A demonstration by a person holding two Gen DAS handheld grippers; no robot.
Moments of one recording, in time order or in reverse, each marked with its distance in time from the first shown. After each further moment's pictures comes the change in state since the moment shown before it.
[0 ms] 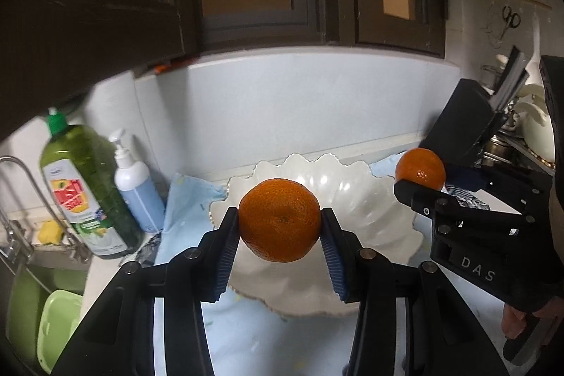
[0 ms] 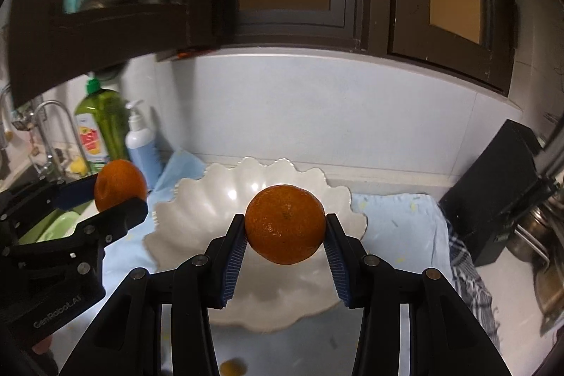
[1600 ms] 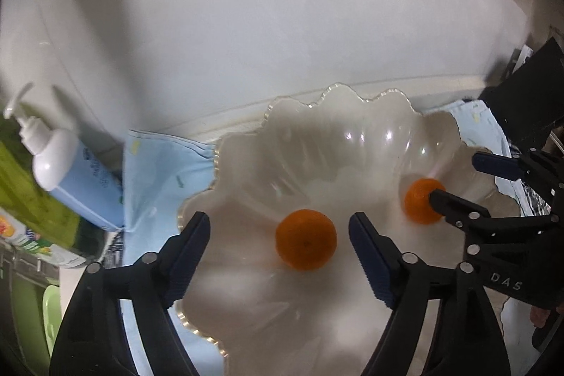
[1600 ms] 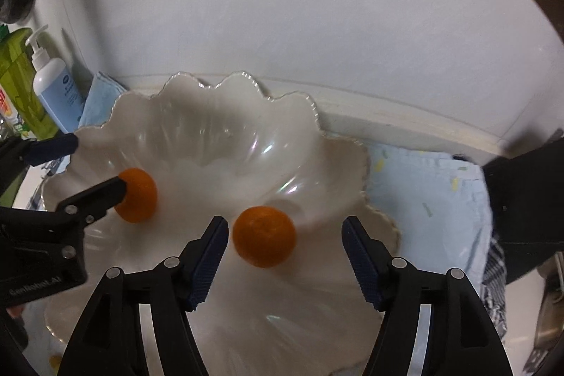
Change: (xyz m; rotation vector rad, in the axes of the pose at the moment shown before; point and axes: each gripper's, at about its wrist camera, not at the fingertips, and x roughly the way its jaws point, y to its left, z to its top) left arm 0.166 0.024 0.016 -0.004 0.357 0.032; right arm 0.162 -0.043 -0.005 -0.017 0.403 -0.018
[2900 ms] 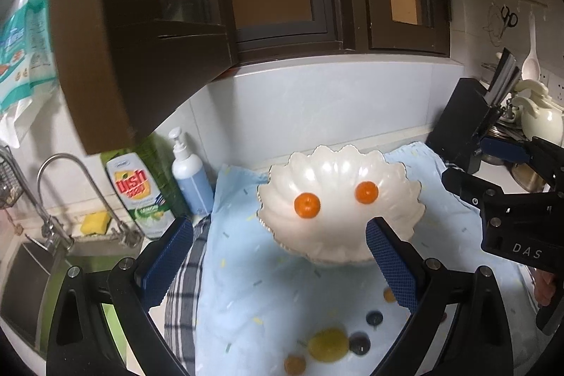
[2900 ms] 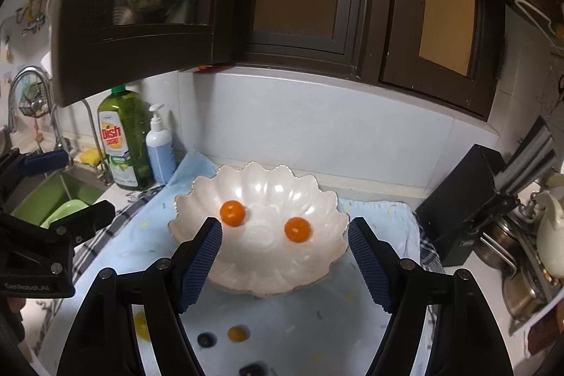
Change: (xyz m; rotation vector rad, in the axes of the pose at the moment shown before) left arm -0.231 0.005 -0.121 0.010 -0.355 0.059; right arm -0.230 0.065 -0.095 -0.031 -0.429 -0.043
